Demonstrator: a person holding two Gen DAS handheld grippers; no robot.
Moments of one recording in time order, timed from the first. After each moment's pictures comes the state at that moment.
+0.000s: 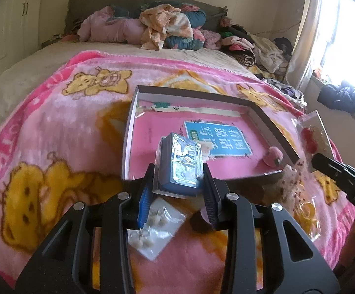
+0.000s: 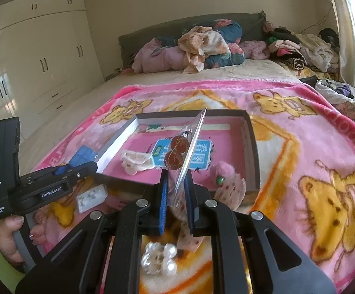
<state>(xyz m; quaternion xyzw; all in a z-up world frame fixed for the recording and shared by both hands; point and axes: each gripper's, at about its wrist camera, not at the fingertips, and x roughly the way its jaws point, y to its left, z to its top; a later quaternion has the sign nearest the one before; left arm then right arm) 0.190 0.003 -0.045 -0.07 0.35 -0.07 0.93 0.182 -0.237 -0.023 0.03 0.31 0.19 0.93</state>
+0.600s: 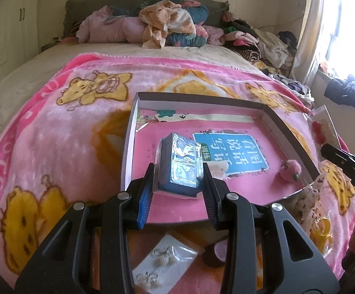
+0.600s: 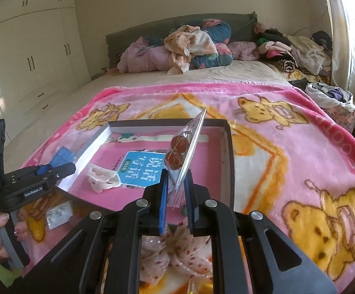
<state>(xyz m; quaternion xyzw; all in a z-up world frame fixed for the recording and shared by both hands) 0.235 0.001 -0.050 -0.05 0.36 -0.06 0.93 0.233 -0.256 -0.031 0.01 0.32 0.15 0.94</state>
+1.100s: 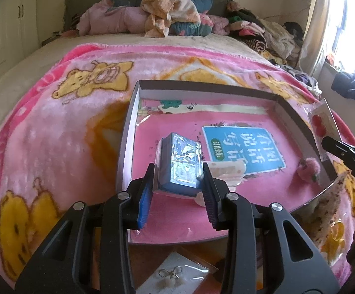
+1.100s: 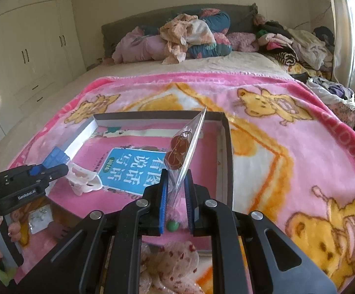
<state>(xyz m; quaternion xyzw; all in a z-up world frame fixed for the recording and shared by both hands) 0.261 0.000 -0.071 -0.04 0.39 -0.05 0.92 0.274 -0.253 -0.052 0.01 0.35 0.15 0.93</state>
